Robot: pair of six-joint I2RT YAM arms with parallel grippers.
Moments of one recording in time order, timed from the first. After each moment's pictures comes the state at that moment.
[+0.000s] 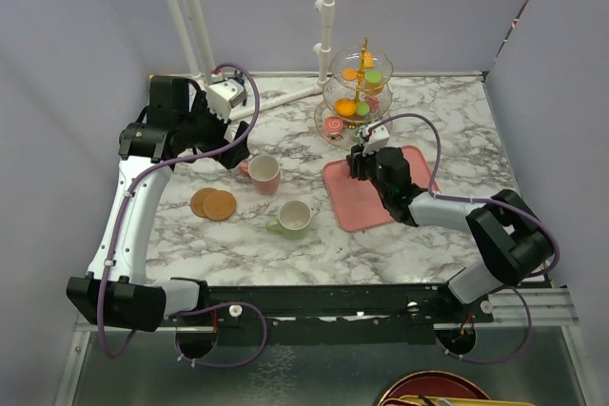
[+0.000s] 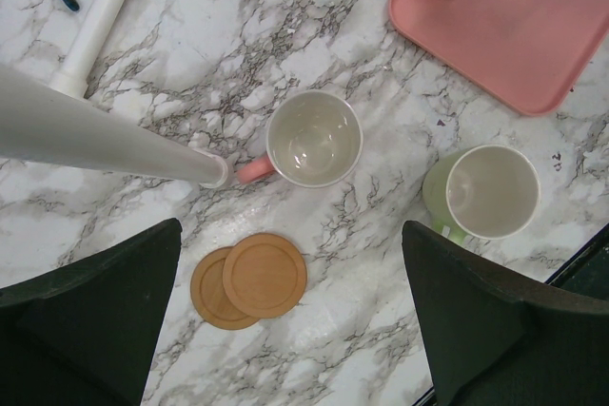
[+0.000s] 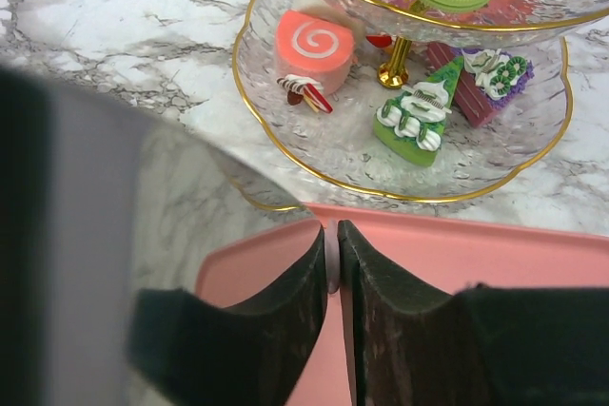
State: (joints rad) left arm -0.12 1.26 1.46 -0.94 0.49 0.41; right arm 0.59 1.55 0.63 0.66 0.21 0.04
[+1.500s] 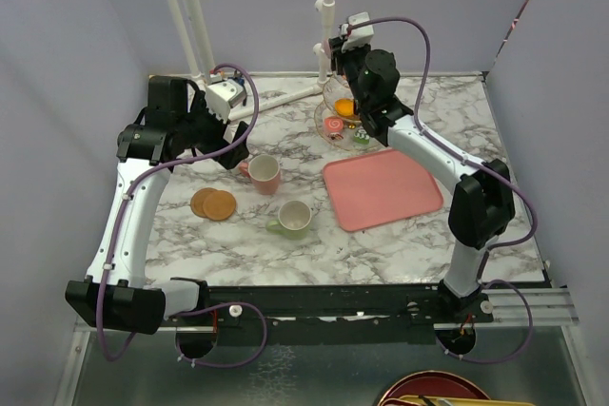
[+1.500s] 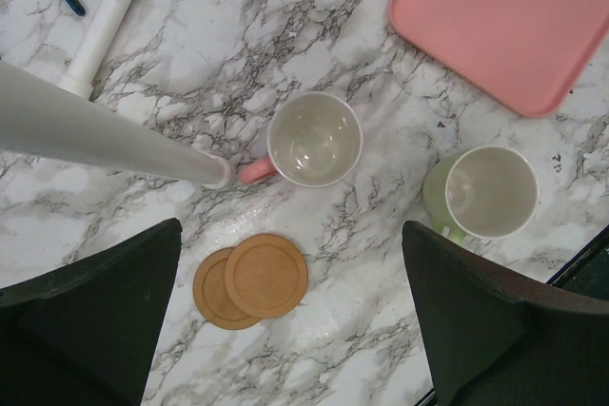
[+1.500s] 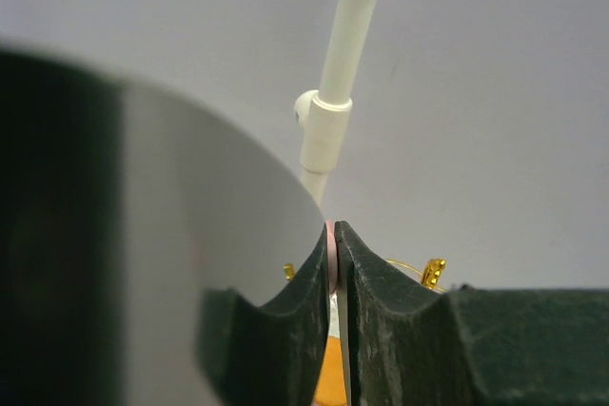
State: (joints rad) left arm -0.12 1.24 1.46 -0.94 0.49 0.41; right arm 0.56 1.84 1.60 0.47 0.24 -0.24
